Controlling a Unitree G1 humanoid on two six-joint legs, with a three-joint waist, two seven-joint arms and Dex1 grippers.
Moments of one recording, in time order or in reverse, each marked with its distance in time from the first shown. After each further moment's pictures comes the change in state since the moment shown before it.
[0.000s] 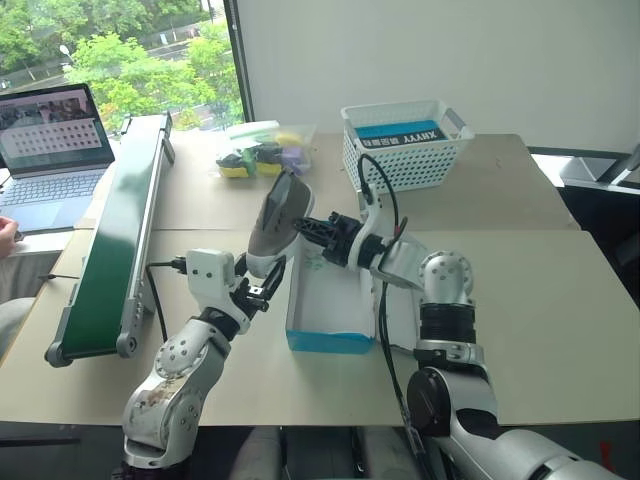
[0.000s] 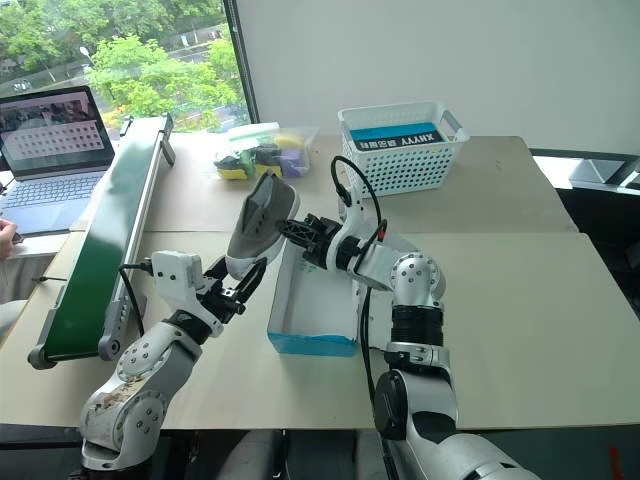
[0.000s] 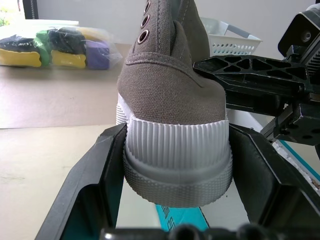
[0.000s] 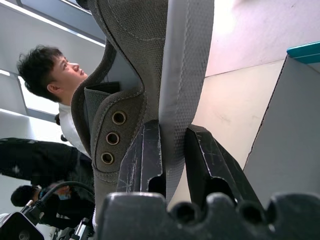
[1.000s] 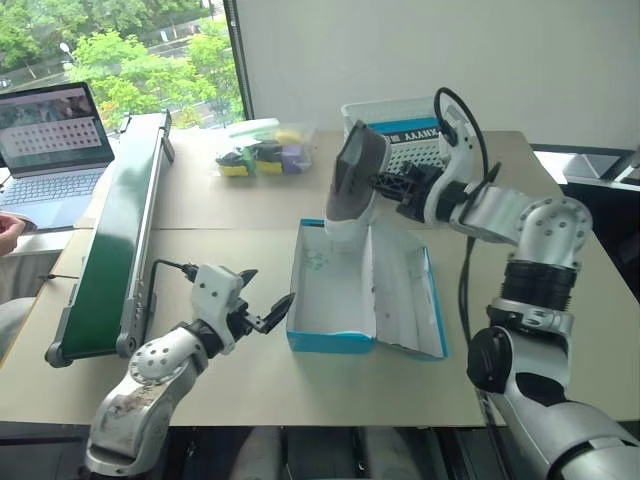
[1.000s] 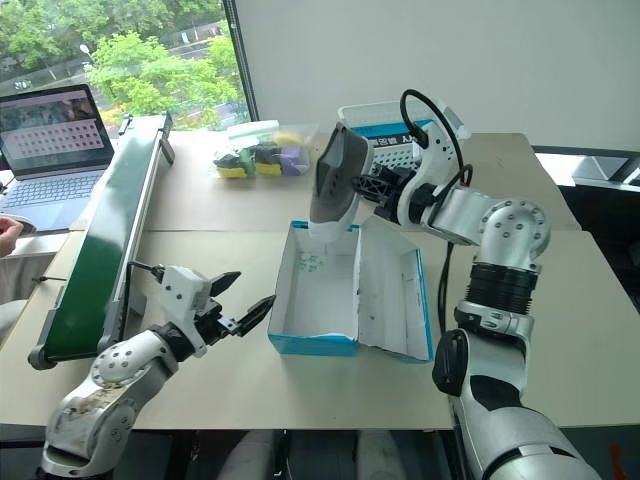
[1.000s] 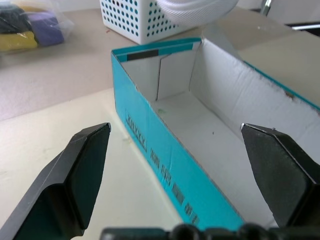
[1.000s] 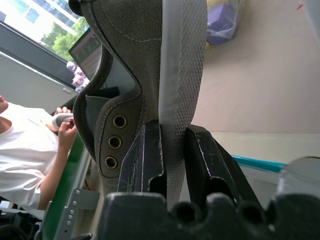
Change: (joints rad) left arm 0.068 0.274 0.041 0.006 0.002 -0.005 -0.290; right arm -0.158 -0.376 -0.094 -0.073 0.136 0.265 -0.280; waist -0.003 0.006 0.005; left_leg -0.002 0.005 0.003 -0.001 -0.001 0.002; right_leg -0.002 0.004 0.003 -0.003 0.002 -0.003
